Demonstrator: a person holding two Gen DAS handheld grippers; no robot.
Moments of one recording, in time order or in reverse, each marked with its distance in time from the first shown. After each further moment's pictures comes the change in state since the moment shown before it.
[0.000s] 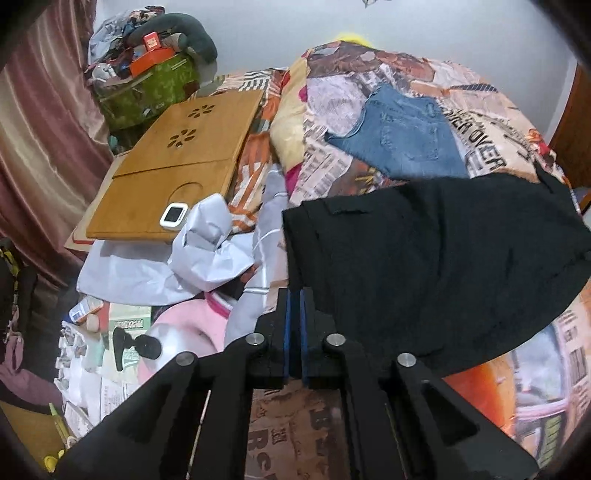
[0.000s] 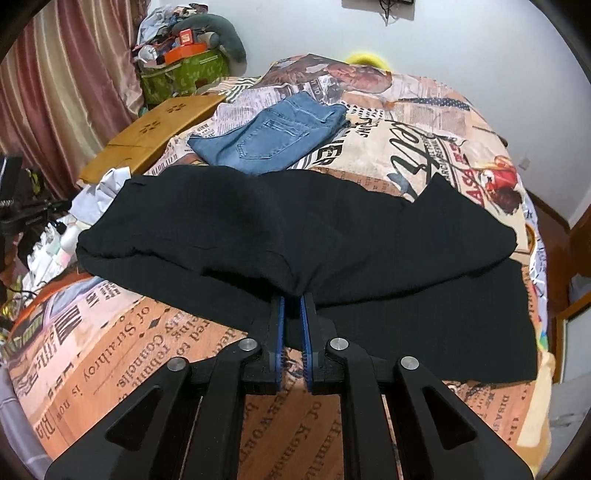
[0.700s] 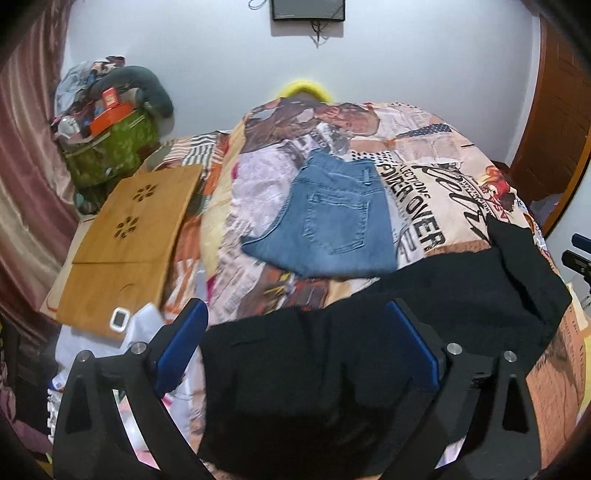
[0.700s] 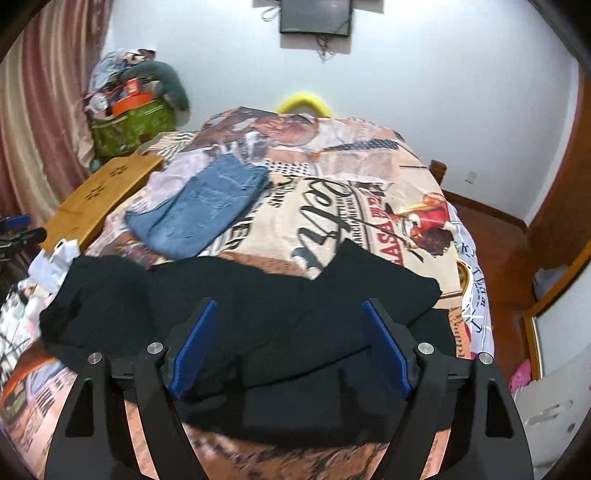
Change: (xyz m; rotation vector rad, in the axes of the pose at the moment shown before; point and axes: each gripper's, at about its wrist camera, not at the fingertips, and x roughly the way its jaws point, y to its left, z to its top) left arm -0.017 -0.099 0.106 0.088 -0.155 -0.103; right arm -0.030 -0.072 0.050 0.120 -0.158 -0.184
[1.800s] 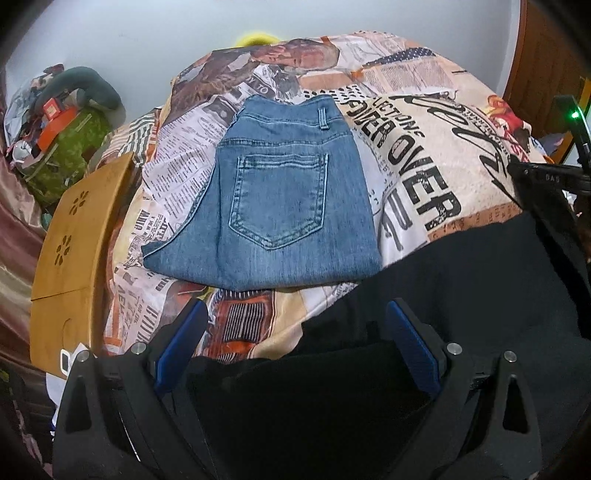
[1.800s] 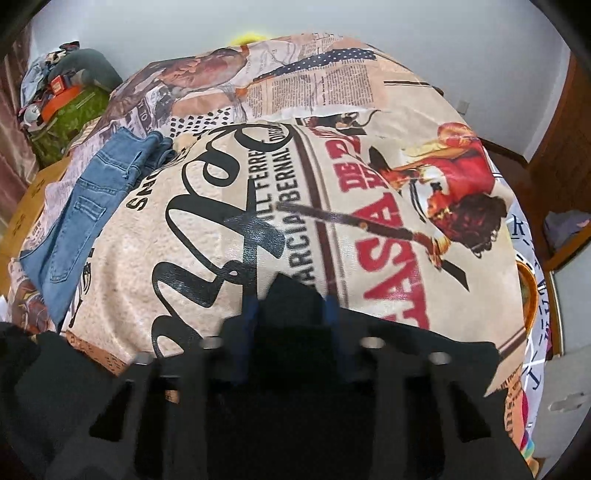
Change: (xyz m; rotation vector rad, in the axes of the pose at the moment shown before) left arm 0.135 -0.084 0.014 0.162 0.177 -0.018; right arm 0.189 -0.084 0.042 0.154 0.210 -0.029
